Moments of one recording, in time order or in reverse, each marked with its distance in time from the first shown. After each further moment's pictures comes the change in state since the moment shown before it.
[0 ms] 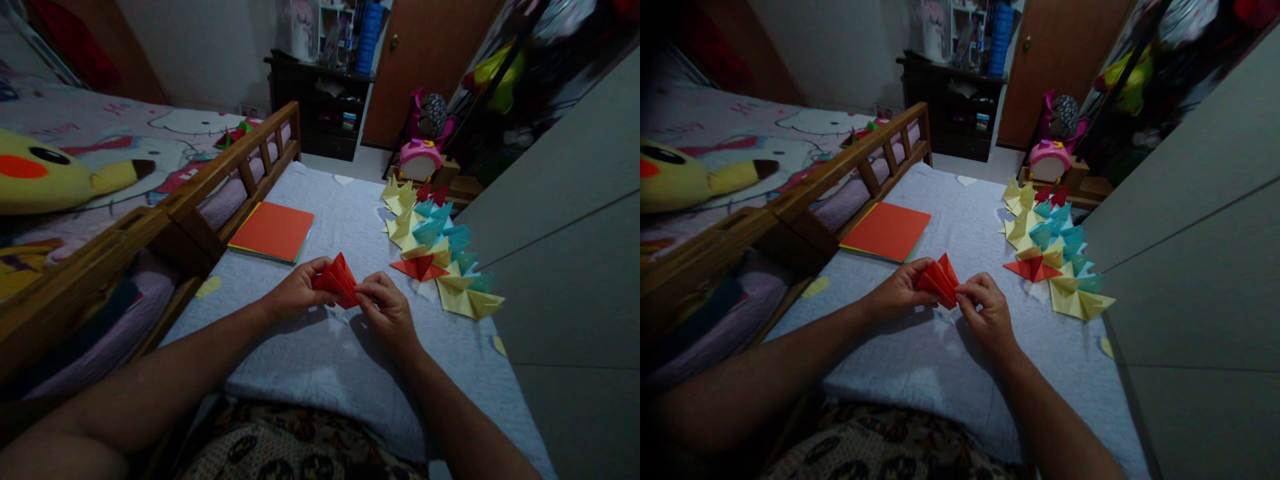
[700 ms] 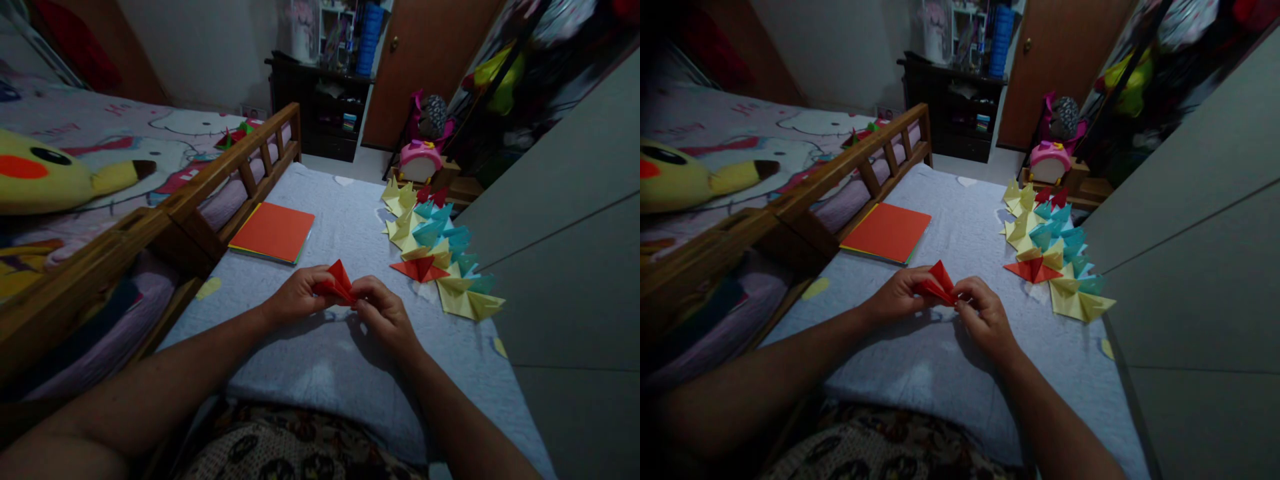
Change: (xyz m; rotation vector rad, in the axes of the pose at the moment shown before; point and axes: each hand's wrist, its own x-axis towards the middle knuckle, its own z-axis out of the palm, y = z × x) left_hand -0.003 0.010 0.001 0.484 -0.029 0.249; right_hand -0.003 -0.003 -0.001 0.199 -0.176 0.150
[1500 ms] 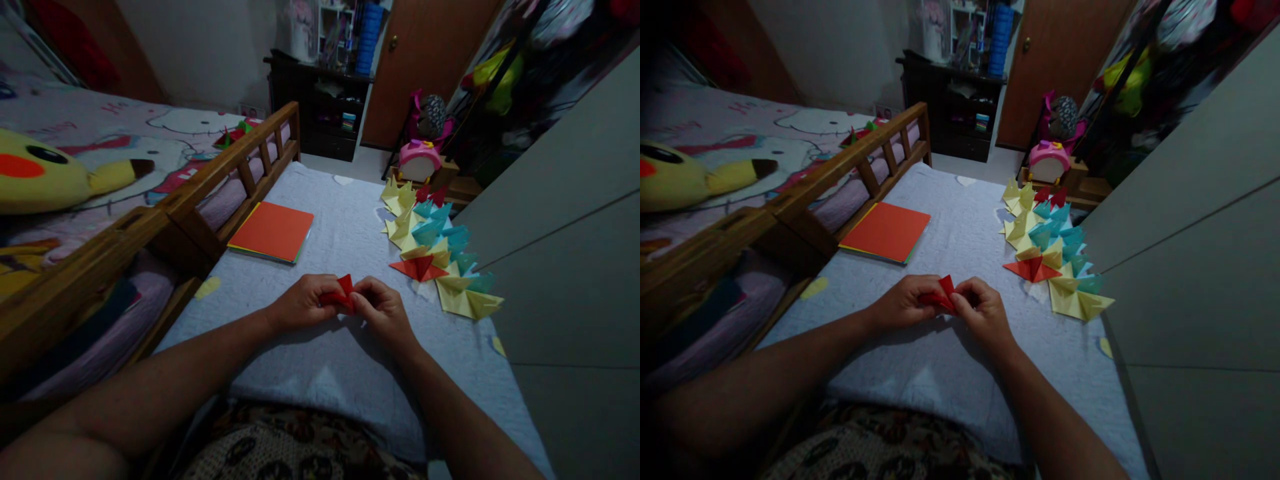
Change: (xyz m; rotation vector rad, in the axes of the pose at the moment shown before) left_hand -0.003 -0.003 0.007 0.151 -0.109 0.095; right_hand 0.006 0.005 0.003 -0.012 0.069 0.142
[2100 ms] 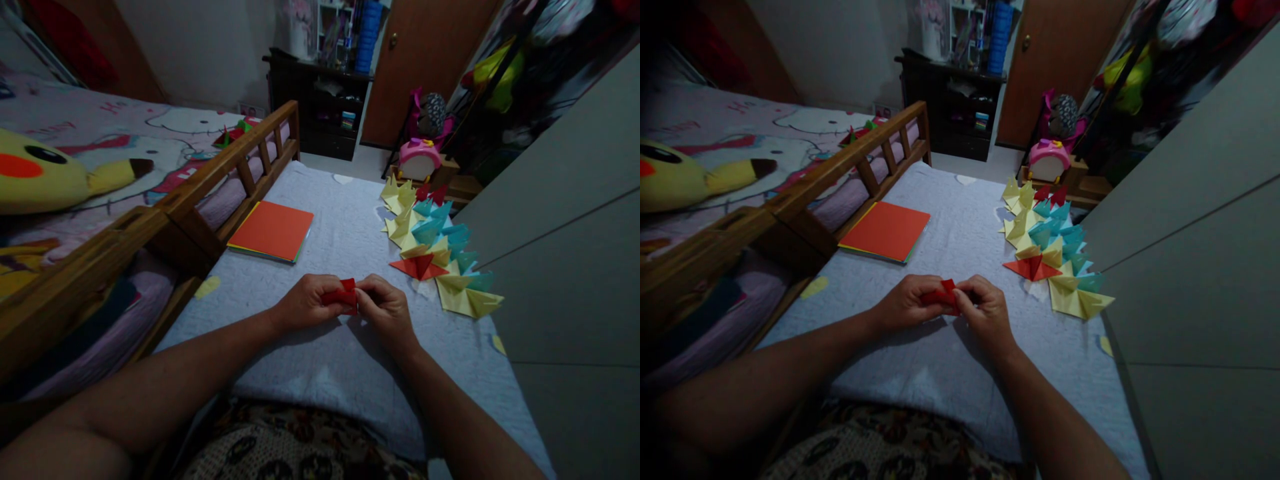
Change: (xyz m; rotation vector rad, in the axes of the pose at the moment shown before) left_hand 0.001 0.003 0.007 -0.010 0.046 -0.049; right_hand 0.000 -0.007 0.002 -0.051 0.092 -0.110
